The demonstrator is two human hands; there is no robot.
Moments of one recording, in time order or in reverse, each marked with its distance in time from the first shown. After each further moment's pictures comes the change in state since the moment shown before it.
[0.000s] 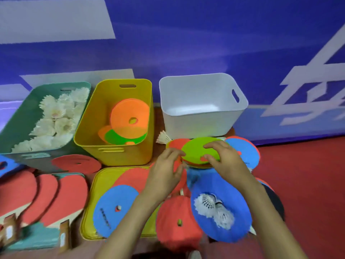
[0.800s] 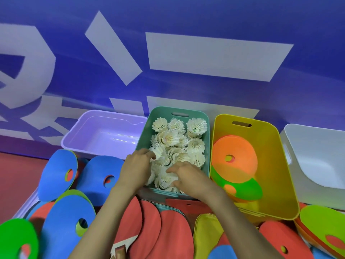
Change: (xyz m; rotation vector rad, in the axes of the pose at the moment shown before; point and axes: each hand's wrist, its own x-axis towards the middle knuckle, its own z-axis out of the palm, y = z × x) left_hand -0.015 -0.305 -0.335 0.556 -0.005 -0.441; right_hand 0.191 -0.359 0.251 -0.279 -0.557 -0.419
